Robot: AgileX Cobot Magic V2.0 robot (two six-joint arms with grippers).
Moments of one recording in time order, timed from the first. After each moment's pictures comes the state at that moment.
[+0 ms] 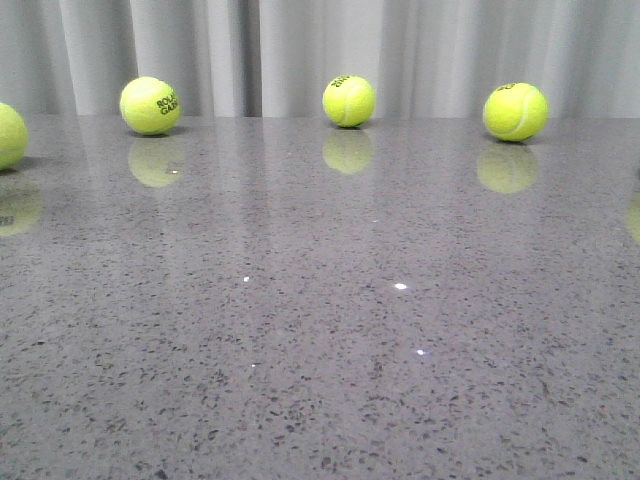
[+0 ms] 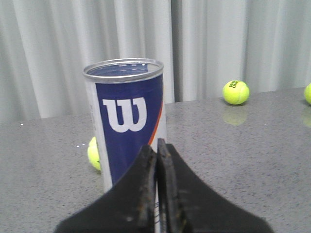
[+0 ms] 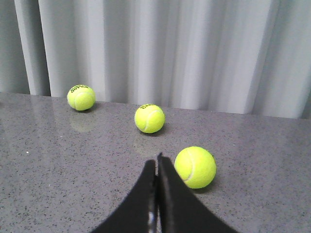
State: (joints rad) left arm -0.20 0.20 -0.35 -0.03 0.24 0.10; right arm -0.01 0.26 -0.45 0.19 0.29 -0.22
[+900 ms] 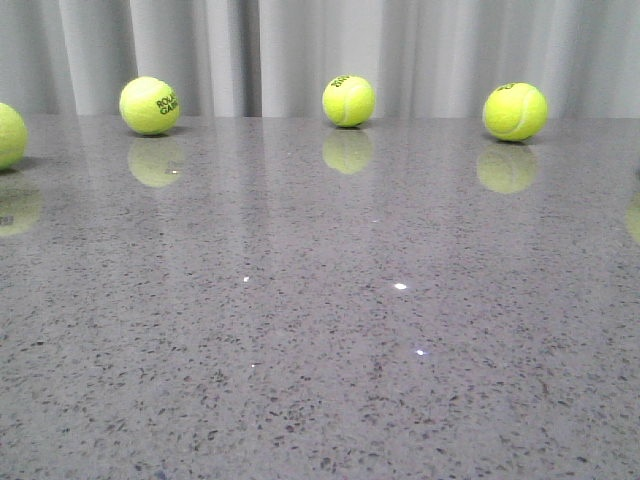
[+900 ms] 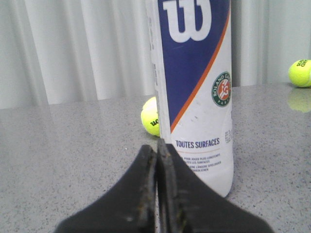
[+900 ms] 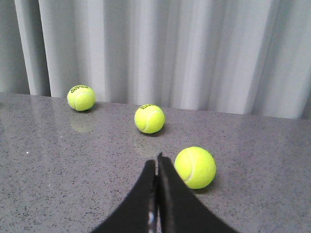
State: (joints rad) left arm -0.04 0.00 0.00 0.06 0.02 0.04; right arm -0.01 0.26 -0.45 0.19 0.28 -0.22
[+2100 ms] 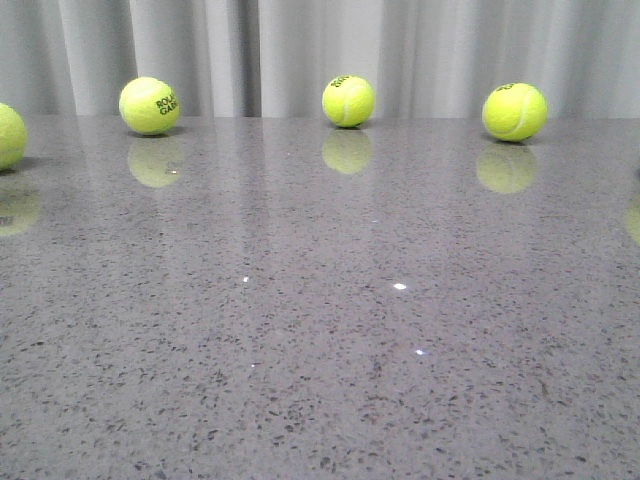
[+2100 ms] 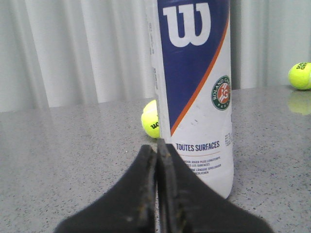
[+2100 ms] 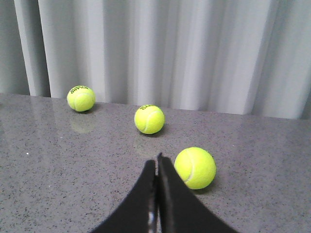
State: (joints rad) left arm -0.04 0.00 0.00 0.06 0.01 0.04; right arm -0.01 0.26 -0.45 0.19 0.28 -0.22
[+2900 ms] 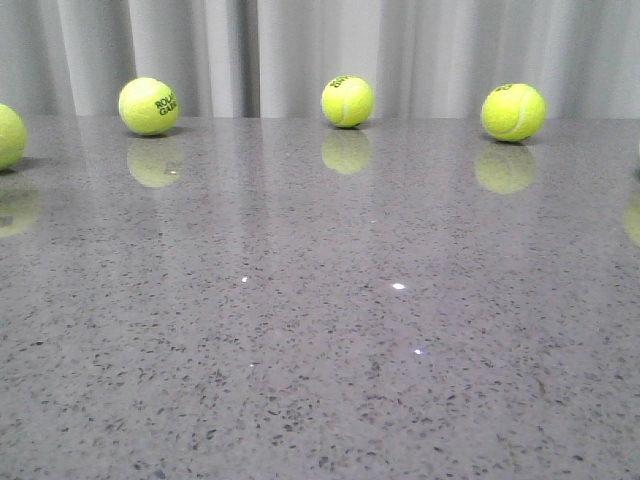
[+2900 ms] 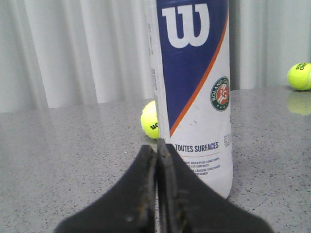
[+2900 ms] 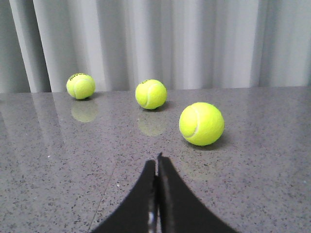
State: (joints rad) left arm -0.04 0.00 0.00 0.06 0.01 0.04; right arm 0.05 -0.01 -0.04 0.01 0.07 0.06
